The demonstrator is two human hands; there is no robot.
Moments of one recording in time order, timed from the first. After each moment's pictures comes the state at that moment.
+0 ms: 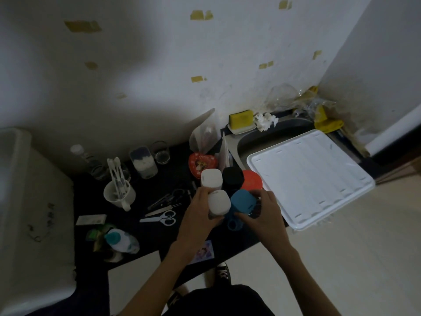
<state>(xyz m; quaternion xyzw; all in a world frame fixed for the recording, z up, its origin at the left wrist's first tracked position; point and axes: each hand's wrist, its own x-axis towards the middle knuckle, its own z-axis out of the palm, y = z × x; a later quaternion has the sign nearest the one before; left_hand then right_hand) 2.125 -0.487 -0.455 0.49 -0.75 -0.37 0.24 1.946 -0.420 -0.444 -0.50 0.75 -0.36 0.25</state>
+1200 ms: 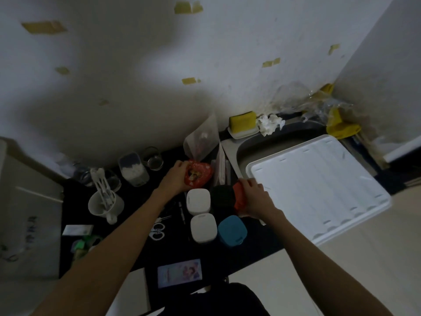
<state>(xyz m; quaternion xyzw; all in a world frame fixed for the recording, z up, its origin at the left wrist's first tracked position) 2.110 -0.676 -0.501 0.53 -0.78 -0.33 0.03 1.855 -0.552 -0.513 -0.63 0.73 0.02 0.27</state>
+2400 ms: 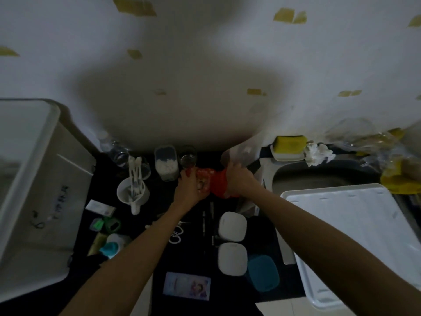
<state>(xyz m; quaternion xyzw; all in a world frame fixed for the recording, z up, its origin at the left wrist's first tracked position) 2.155 -0.678 -0.547 0.68 -0.63 -0.35 0.15 1.988 -0.709 -0.458 -0.72 0.63 0.20 0.22</state>
